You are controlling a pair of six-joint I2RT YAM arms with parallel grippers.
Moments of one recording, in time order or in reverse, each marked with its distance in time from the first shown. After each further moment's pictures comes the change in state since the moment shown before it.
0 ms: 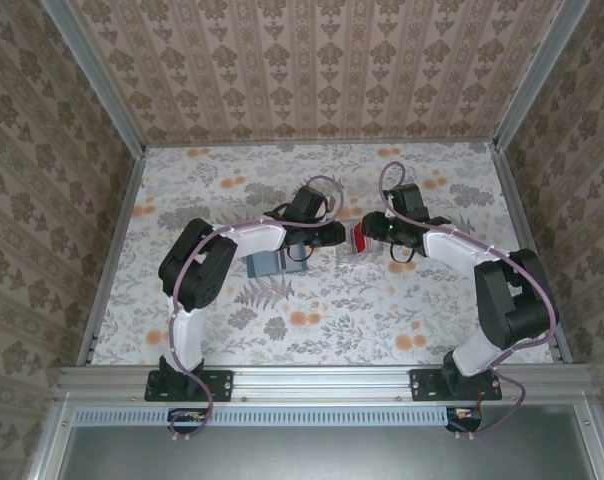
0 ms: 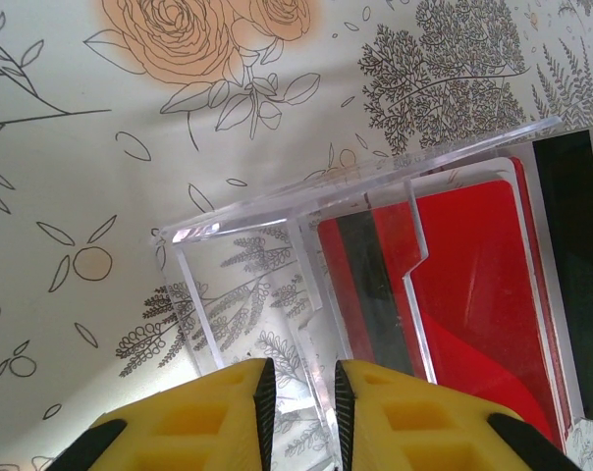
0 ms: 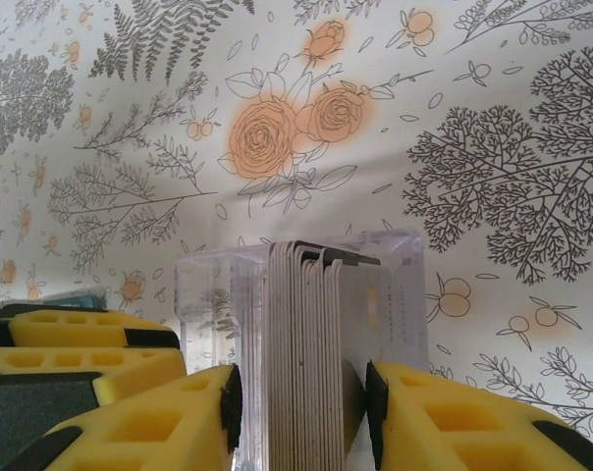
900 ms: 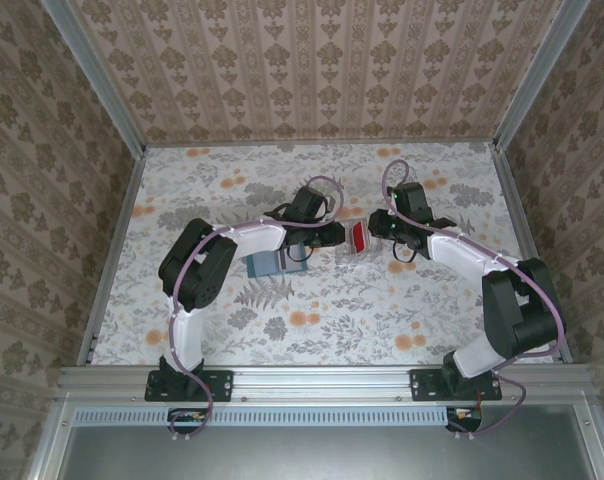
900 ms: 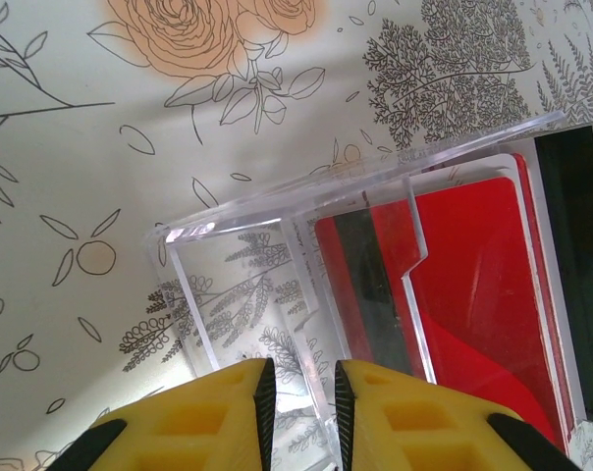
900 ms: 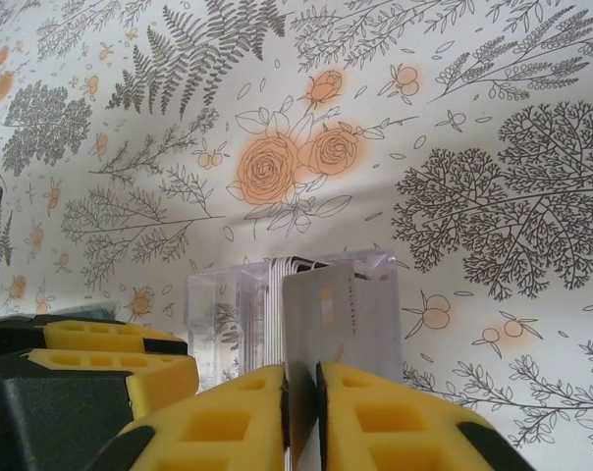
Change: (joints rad) left arm 0.000 0.000 0.000 -0.008 0.000 0.000; right arm 0.002 -0.059 -0.011 -0.002 0.052 -0.016
